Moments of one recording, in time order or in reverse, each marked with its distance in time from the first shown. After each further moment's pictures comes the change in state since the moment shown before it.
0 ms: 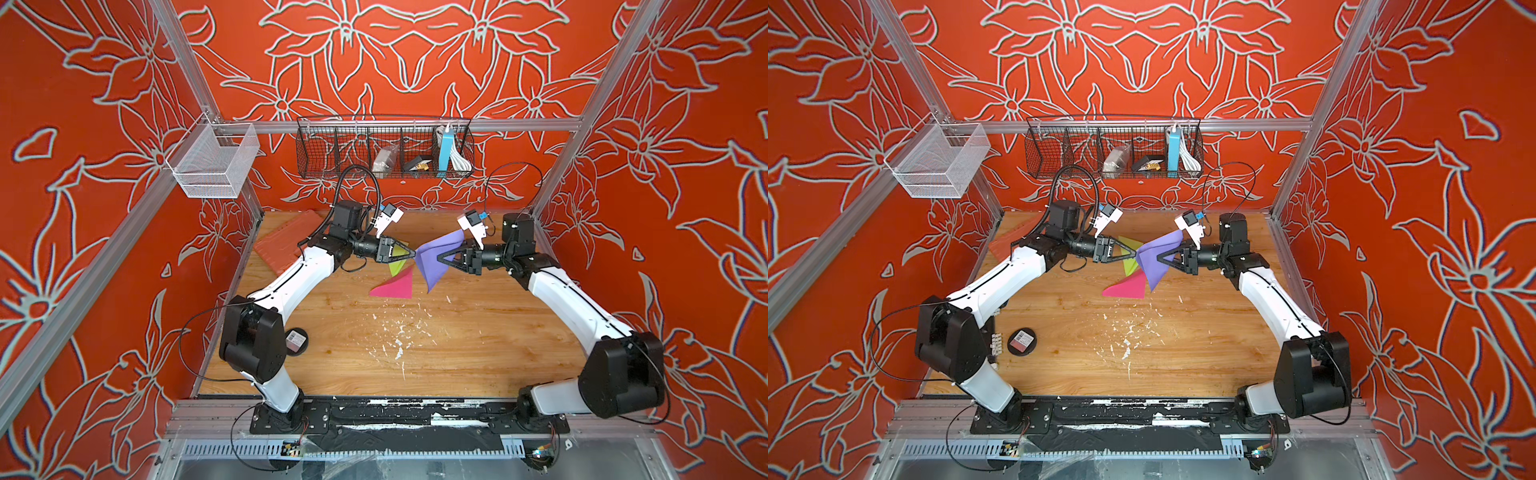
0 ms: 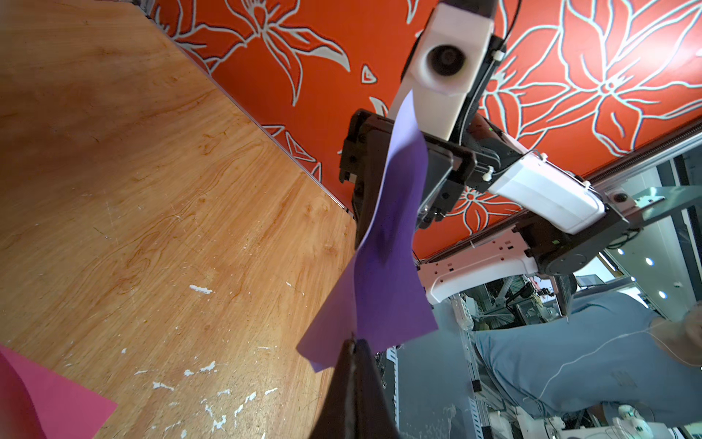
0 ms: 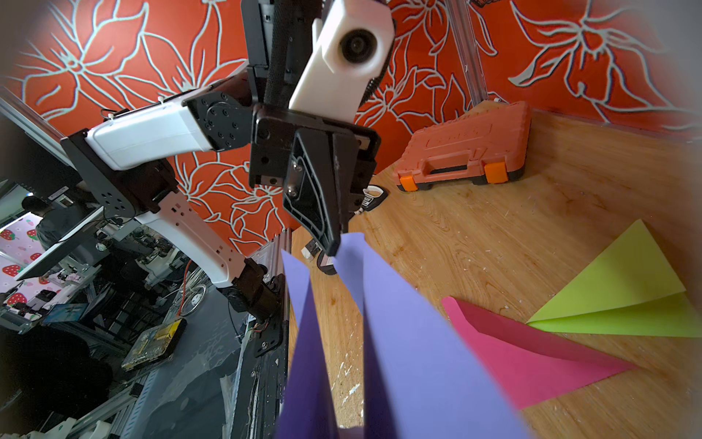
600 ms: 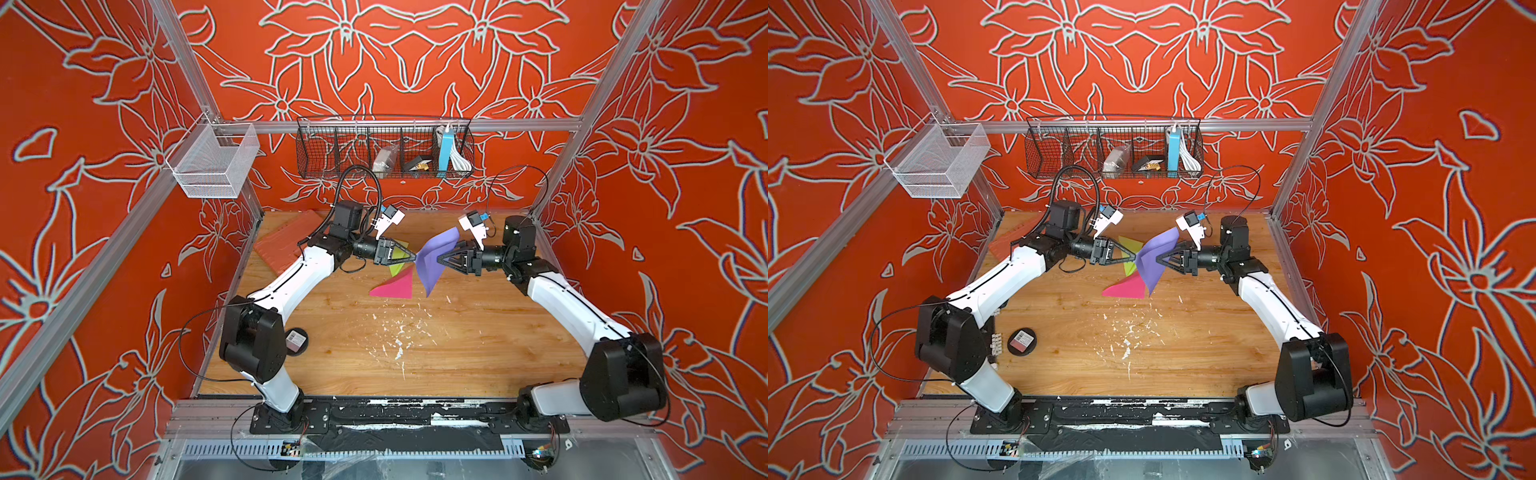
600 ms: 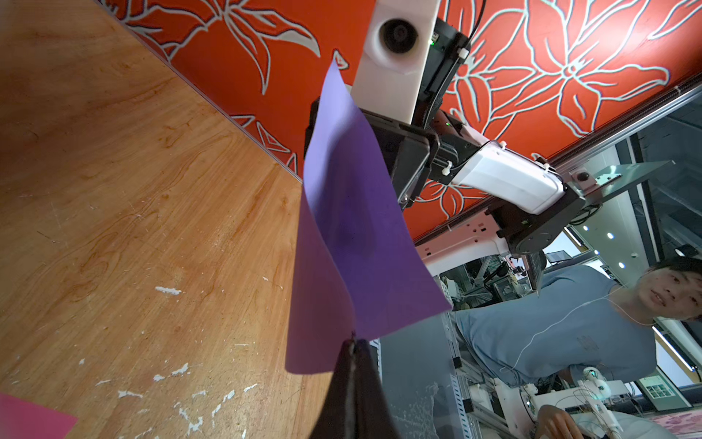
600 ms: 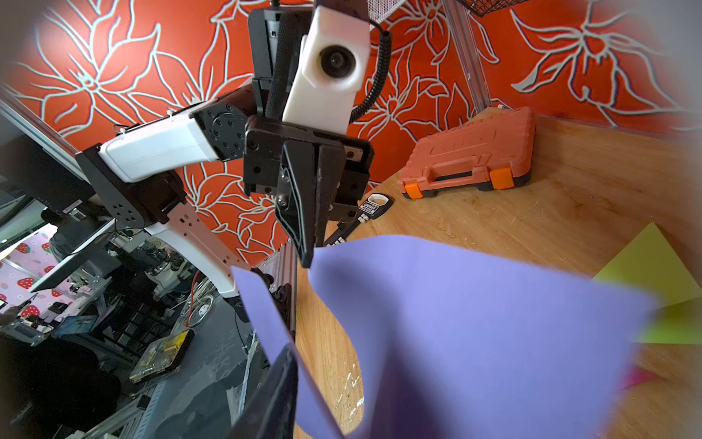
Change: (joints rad) left arm 0.000 0.000 -0.003 -0.022 0.072 0.023; right arm 0.004 -0.015 -0.072 0.205 -0.011 0.166
